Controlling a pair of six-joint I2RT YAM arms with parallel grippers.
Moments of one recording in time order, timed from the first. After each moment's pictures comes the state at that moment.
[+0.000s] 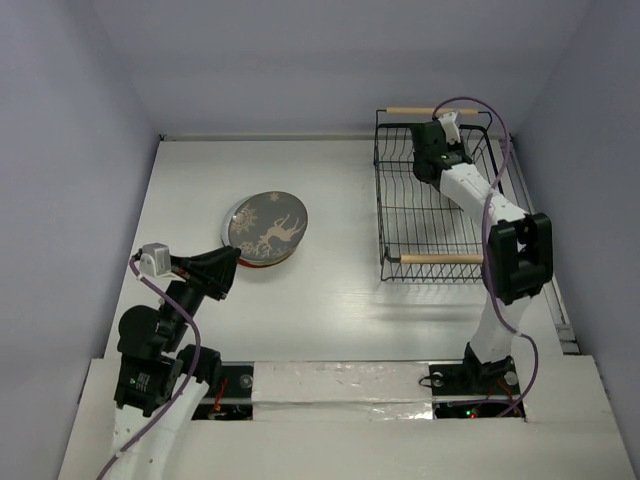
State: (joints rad) left arm -0.28 0.11 0.56 -0.27 0.16 -0.54; right arm 0.27 1.89 1.60 -0.50 1.04 -0.05
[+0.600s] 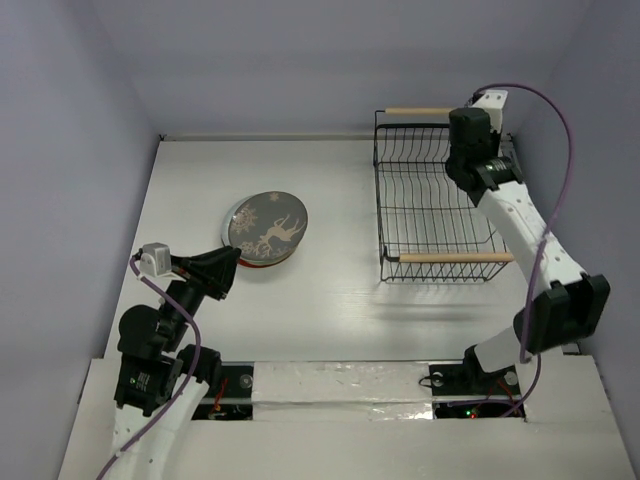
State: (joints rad) left arm -0.28 0.12 0.56 -0.27 0.16 -0.54; right arm 0.27 1.54 1.55 -0.52 0.93 0.04
